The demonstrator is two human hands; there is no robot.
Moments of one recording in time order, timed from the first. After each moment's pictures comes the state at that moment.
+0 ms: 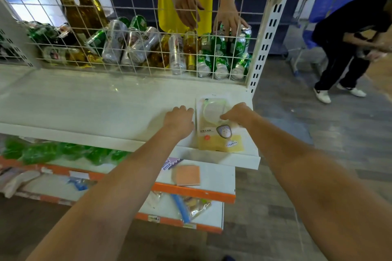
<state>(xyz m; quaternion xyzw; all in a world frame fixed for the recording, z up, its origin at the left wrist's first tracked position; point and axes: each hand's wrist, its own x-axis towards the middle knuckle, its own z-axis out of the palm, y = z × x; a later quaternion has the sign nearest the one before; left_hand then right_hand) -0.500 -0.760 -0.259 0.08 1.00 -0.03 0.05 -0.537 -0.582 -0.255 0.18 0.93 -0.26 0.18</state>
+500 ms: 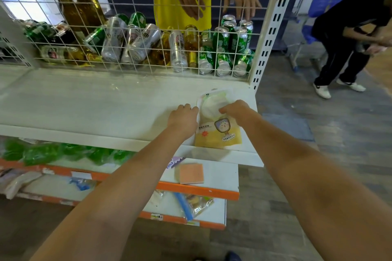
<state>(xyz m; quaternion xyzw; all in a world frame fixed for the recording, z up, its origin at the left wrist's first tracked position) -0.501 -0.760 -0.266 0.09 0.99 -0.04 0.03 -0.529 -0.599 -0.249 0.21 0.85 -0.47 0.14</state>
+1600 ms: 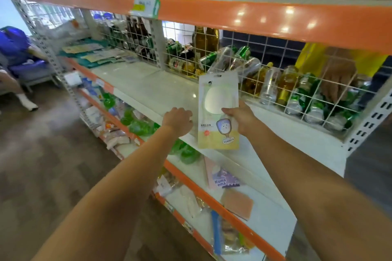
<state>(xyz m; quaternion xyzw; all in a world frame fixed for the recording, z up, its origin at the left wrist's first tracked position) -0.424 -0.931 -0.202 -0.20 0.98 -0.01 0.02 -0.531 -0.774 -0.202 -0.07 0.65 -0.72 0.26</state>
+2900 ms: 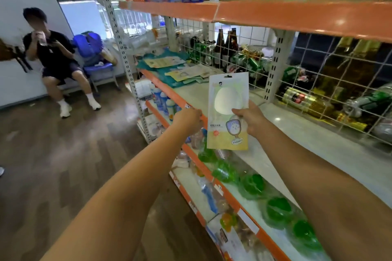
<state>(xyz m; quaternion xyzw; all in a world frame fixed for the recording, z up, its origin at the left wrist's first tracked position) -0.416 -1.408 -0.192 -0.29 0.96 -0.01 -0.01 -0.549 -1.279 -0.198 -0.14 0.65 -0.69 0.29</state>
